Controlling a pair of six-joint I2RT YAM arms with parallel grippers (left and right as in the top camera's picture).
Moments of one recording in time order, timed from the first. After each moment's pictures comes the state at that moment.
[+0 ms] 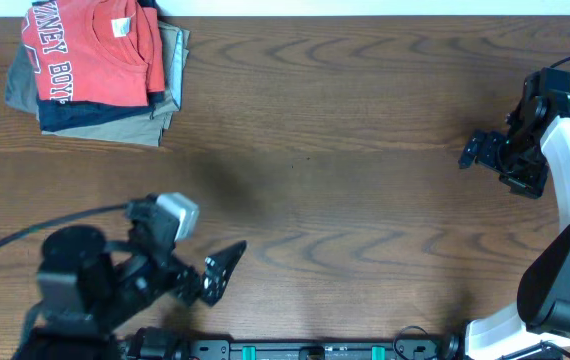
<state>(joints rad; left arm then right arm) -0.13 0.60 0.97 -0.93 0.59 0.03 -0.23 1.75 1.39 -1.17 -0.03 0.29</state>
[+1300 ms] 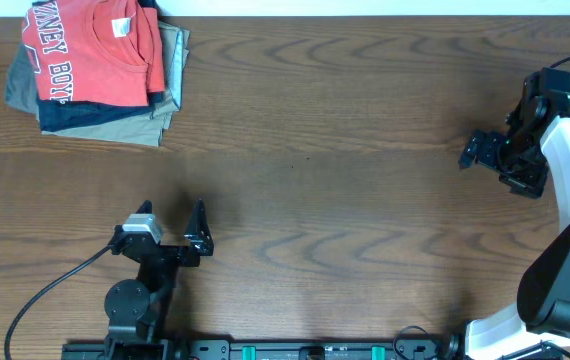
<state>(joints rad) -0.07 0.01 0.07 -0.14 0.06 -0.27 -0.23 1.75 1.39 -1.17 -0.03 0.29</state>
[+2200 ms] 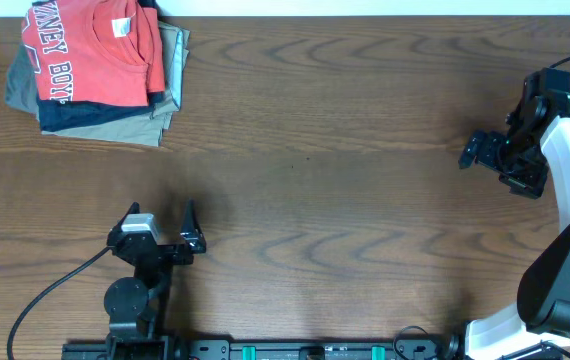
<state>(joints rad) 0.00 0.01 0.03 -0.13 0.04 -0.17 -0.23 1.75 1.39 -1.17 -0.03 0.29</state>
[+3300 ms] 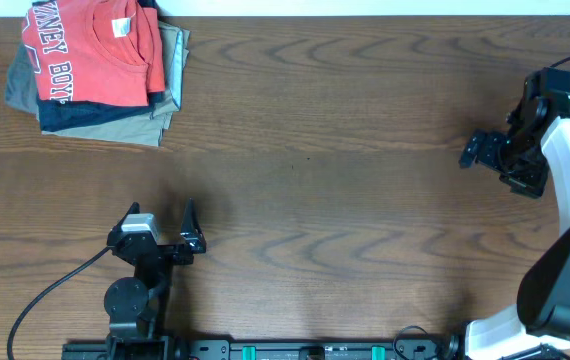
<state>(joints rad) 0.00 0.01 0.03 -0.13 0.04 -0.17 -0.23 1.72 1.39 -1.17 -0.03 0.29</state>
